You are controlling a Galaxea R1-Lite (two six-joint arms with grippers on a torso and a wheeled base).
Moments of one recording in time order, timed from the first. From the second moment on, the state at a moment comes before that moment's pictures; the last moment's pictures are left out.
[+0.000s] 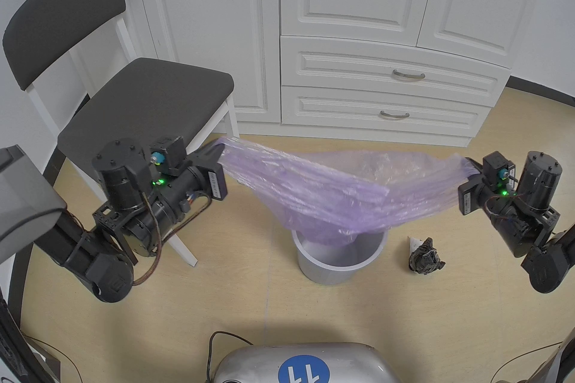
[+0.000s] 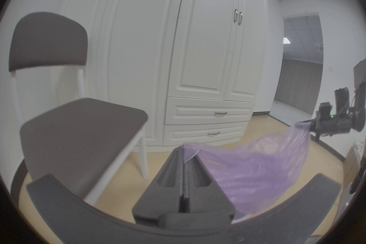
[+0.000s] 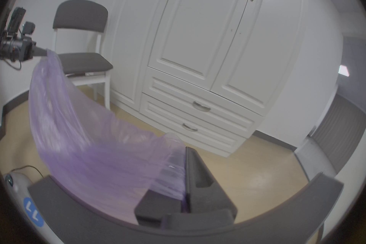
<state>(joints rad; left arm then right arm) -0.47 1.93 -0.67 -1.34 0.06 -0.01 0.28 1.74 -0.44 -1.28 -0.29 -0.40</state>
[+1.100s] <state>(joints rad) -0.36 1.89 -0.65 -1.35 0.05 0.06 0.10 1.59 -0.35 -1.28 -0.22 -0.53</state>
